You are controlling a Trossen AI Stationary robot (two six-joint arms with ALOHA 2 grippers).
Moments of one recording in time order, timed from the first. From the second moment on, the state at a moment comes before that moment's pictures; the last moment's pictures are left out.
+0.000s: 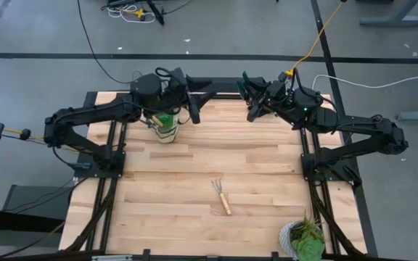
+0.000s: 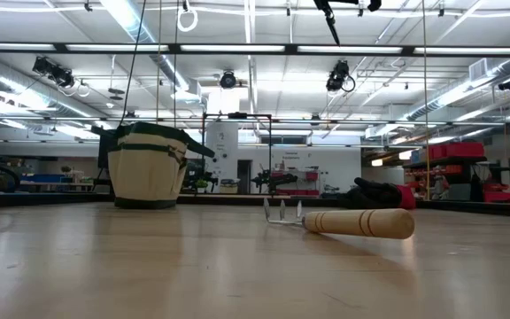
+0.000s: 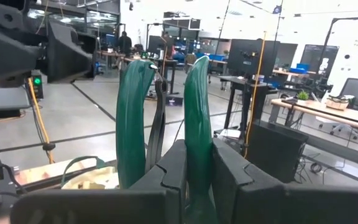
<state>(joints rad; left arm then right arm) 0.19 1.38 1.41 0.04 -0.19 -0.09 -0.17 1.12 1.07 0.12 0.48 -0.15</state>
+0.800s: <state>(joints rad) 0.21 1.42 1.41 0.07 -0.21 -0.11 -0.17 1.12 1.07 0.12 0.48 -0.16</state>
